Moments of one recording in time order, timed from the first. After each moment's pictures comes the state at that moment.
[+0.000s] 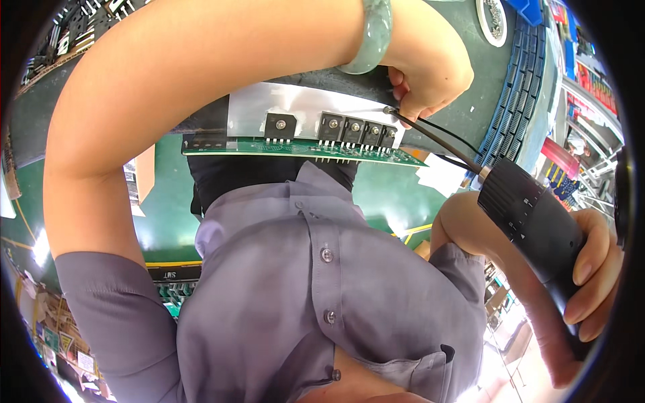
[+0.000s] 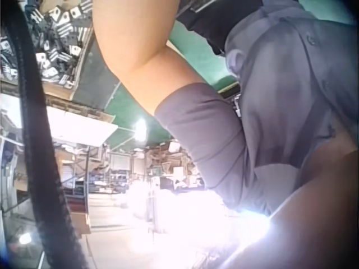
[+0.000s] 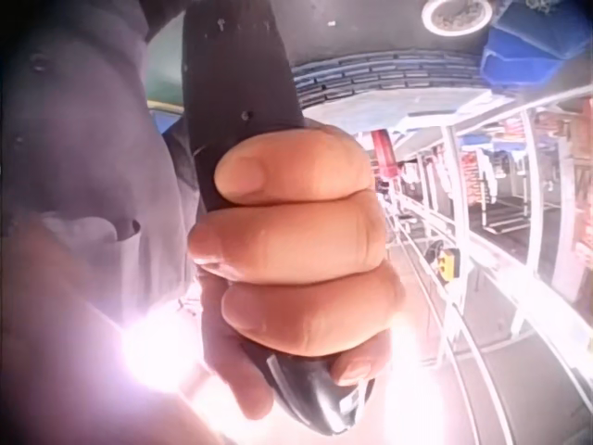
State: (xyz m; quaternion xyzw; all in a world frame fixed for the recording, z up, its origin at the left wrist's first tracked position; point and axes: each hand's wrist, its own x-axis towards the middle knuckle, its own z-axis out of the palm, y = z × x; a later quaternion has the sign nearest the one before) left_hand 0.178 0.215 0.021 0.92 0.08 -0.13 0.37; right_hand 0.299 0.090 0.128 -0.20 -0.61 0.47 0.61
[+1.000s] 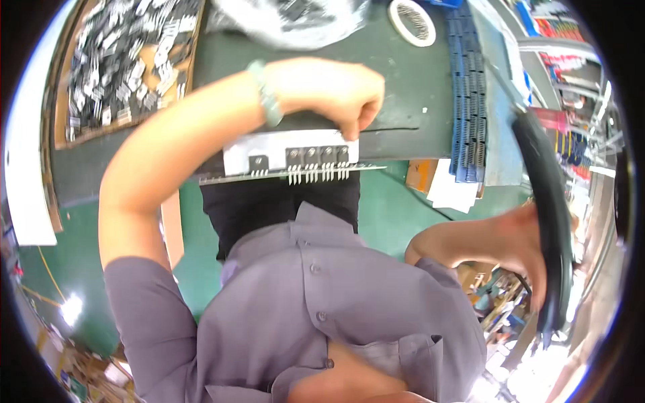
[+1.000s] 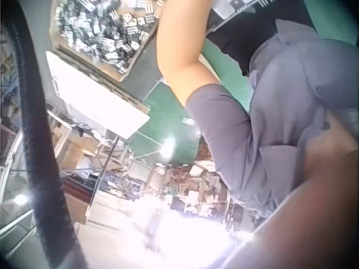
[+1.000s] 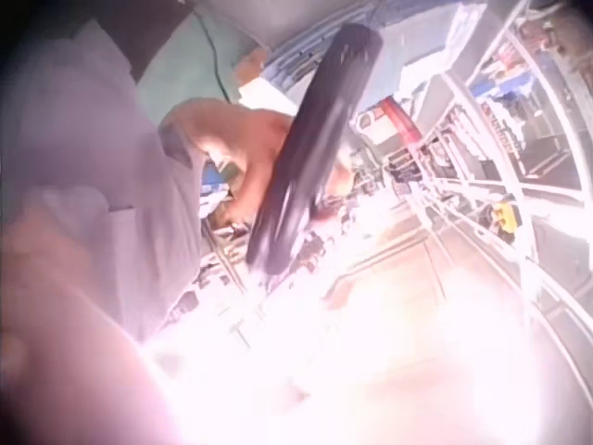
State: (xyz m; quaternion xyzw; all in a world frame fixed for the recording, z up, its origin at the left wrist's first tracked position) left_hand 0.164 0.208 -0.003 0.89 0.01 0.08 0.44; right_hand 0.358 0.012 0.110 -0.33 -0.42 -0.24 0.81
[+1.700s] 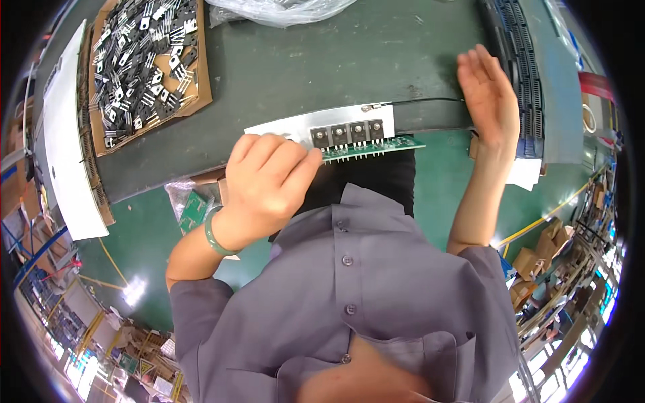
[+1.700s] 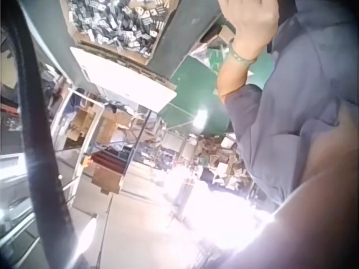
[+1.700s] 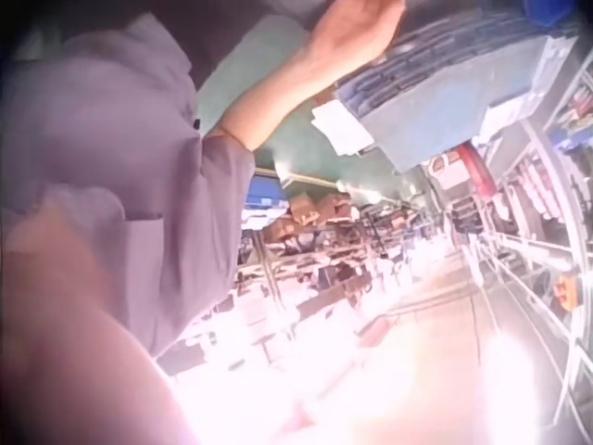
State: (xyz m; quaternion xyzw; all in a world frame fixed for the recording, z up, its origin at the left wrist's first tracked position) left_hand 0.046 0.089 0.002 0.93 0.23 0.29 0.06; right_hand 0.402 0.067 -0.023 -0.43 -0.13 0.56 0.70
